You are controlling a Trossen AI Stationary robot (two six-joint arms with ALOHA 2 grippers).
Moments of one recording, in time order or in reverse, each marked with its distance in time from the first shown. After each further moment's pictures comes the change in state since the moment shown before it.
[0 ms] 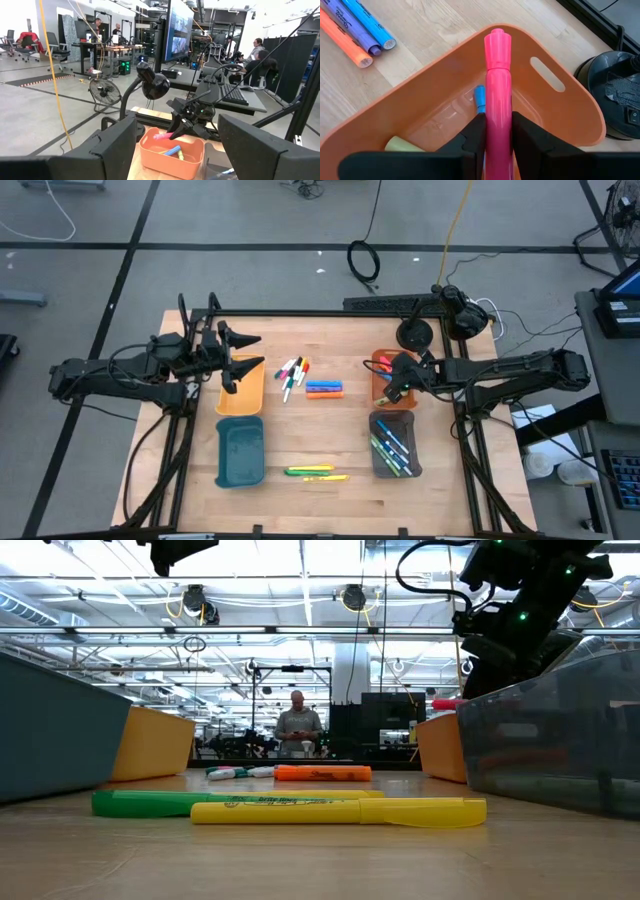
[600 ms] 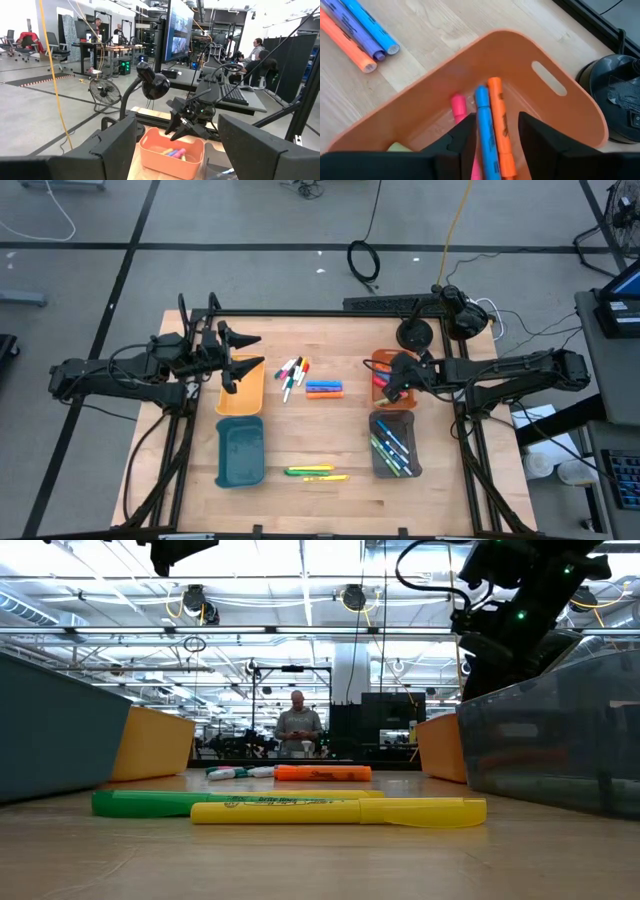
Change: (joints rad) left arm 0.000 0.000 0.000 0.000 0.000 0.000; right arm 0.000 0.000 0.000 0.026 0.002 -0.006
